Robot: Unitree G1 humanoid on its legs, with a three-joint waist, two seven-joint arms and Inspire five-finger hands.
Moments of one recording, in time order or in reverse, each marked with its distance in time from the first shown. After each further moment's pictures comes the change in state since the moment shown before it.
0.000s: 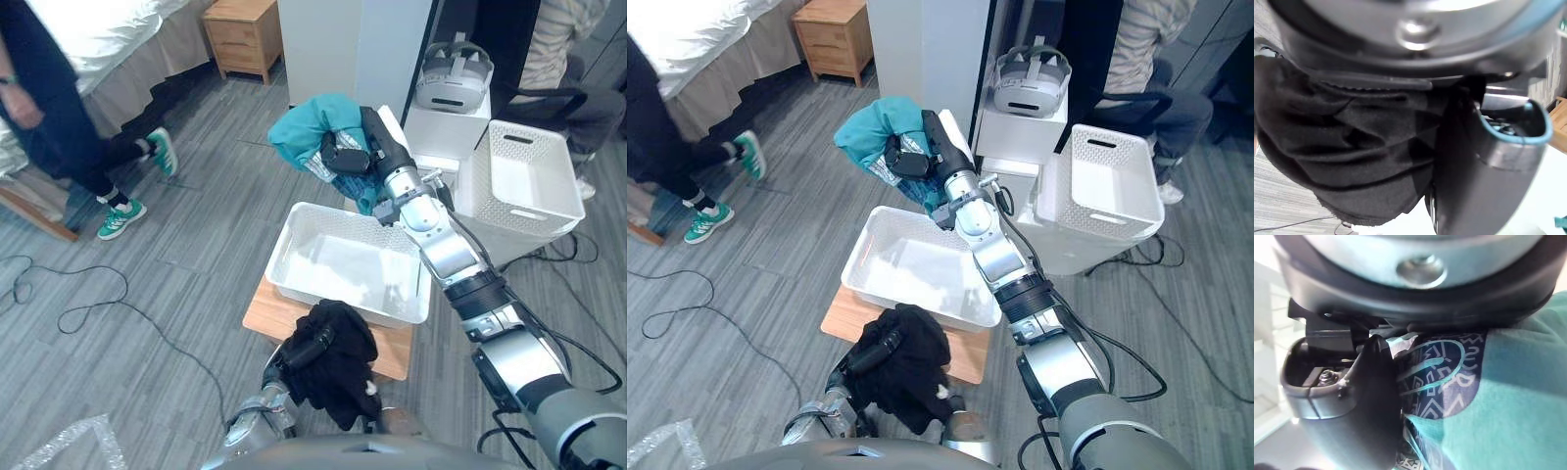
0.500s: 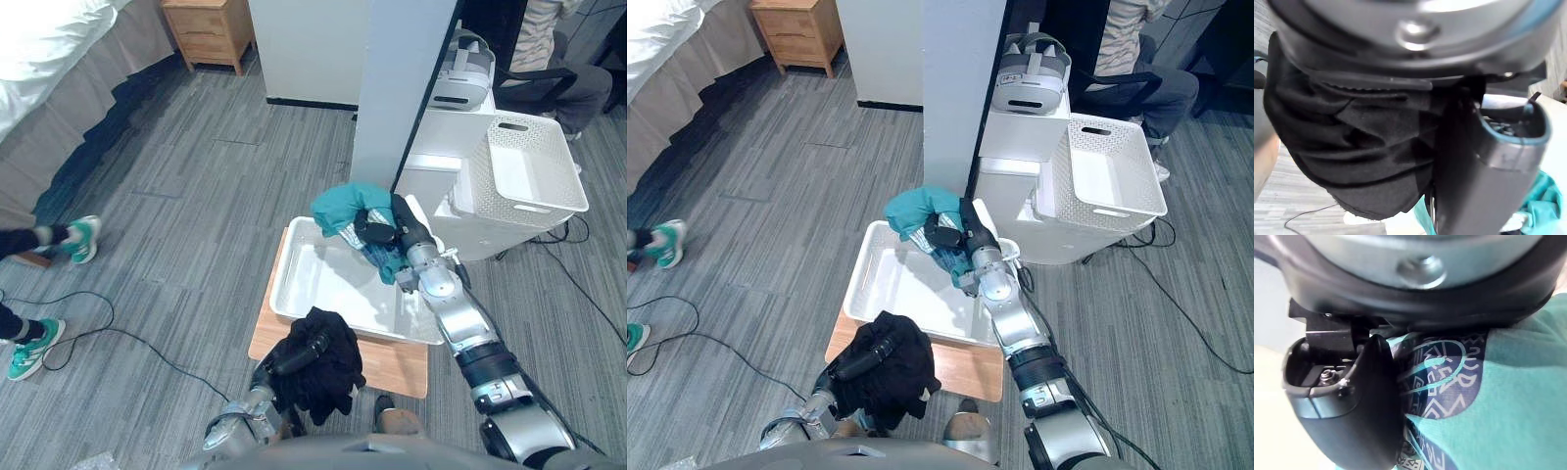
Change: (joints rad) left arm 0.037 0.144 -0.005 -0.094 -0.045 0.052 -0.130; right arm 0.382 0.058 -0.153 0.000 -0.094 -0.001 0.021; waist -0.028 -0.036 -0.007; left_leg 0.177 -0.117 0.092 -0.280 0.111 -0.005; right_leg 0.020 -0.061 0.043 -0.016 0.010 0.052
